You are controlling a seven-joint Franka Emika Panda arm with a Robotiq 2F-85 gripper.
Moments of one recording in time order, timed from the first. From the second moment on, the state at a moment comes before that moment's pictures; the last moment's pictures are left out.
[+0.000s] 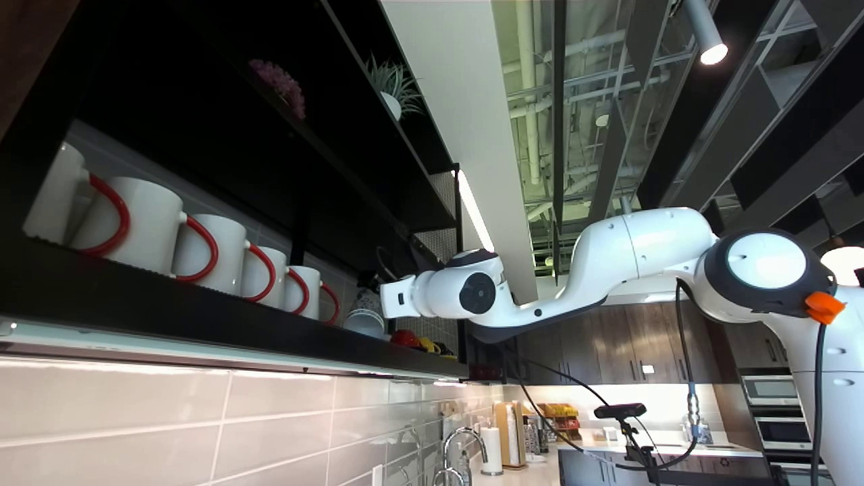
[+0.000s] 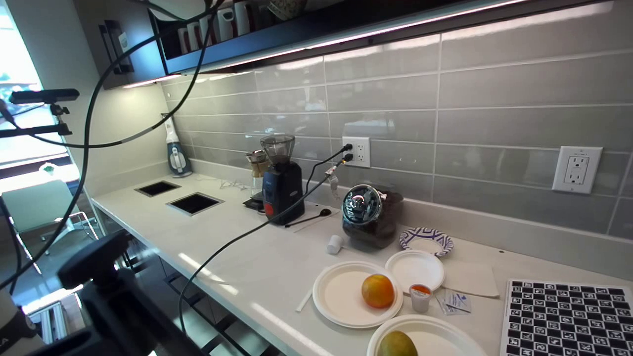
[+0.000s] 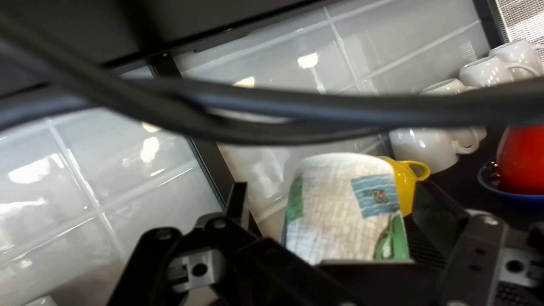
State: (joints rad) arm -0.11 -0.07 0.02 -1.68 -2.15 2.67 -0.57
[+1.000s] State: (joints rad) arm -0.10 -0.09 -0.06 -1.66 -1.91 2.71 -0.58
